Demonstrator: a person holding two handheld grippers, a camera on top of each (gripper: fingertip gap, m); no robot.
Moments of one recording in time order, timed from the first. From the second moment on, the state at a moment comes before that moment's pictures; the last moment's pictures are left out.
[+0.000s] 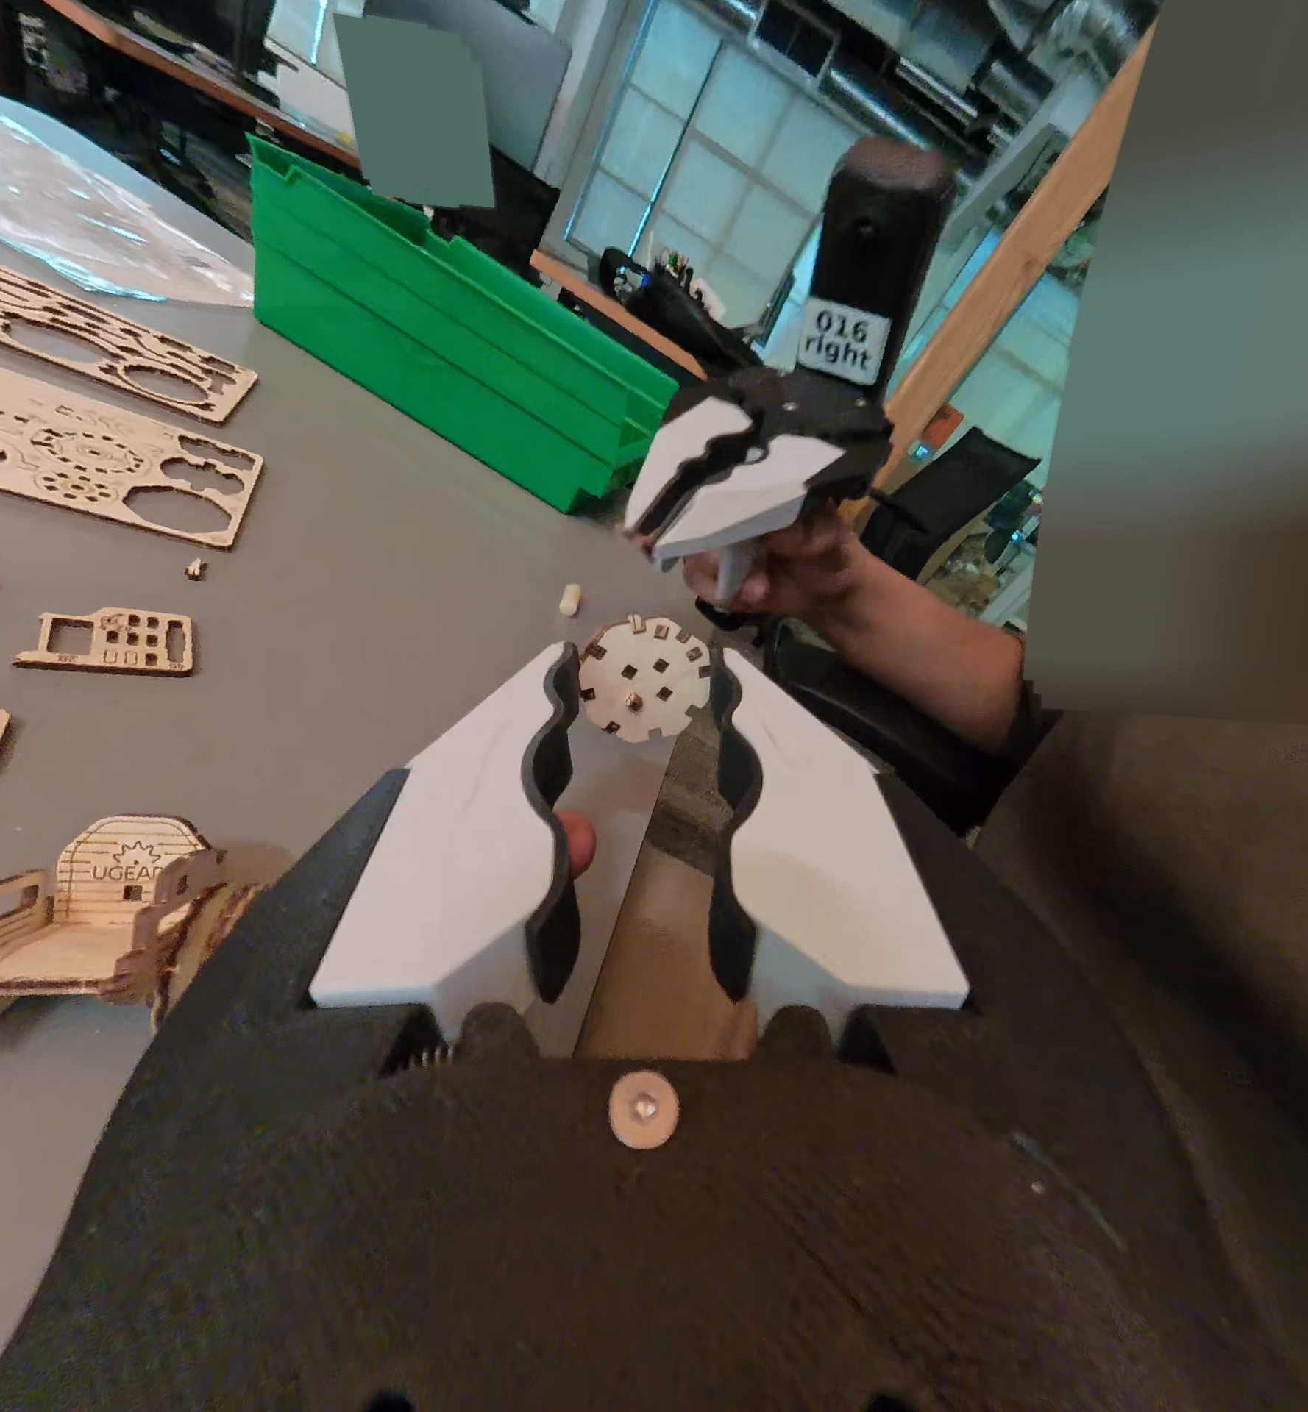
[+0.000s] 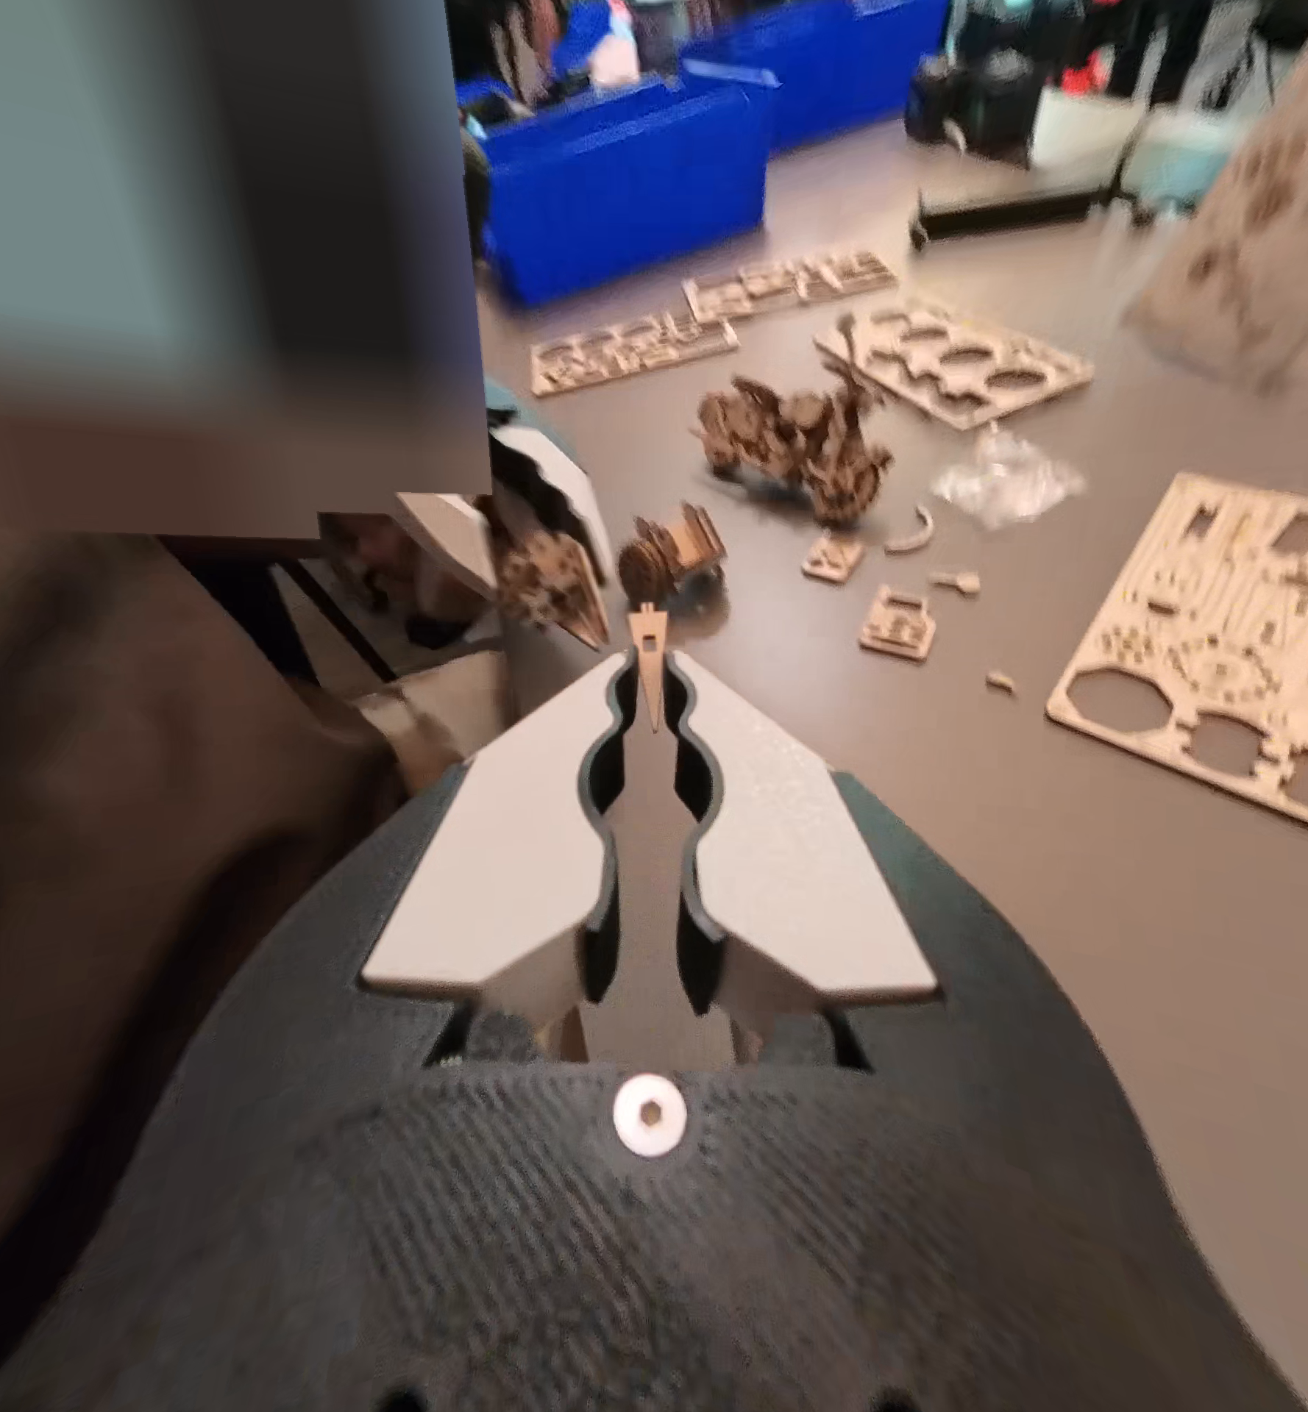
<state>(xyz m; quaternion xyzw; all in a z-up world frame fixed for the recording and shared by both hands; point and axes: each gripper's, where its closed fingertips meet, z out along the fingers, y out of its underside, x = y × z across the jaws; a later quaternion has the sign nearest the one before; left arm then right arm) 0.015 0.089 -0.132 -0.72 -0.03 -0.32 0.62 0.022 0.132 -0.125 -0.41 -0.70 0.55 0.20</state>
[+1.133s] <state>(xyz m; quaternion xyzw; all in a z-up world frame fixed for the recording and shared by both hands) 0.063 0.074 -0.132 -0.72 0.11 -0.32 0.61 0.053 0.074 -0.126 -0.33 -0.72 0.61 0.04</state>
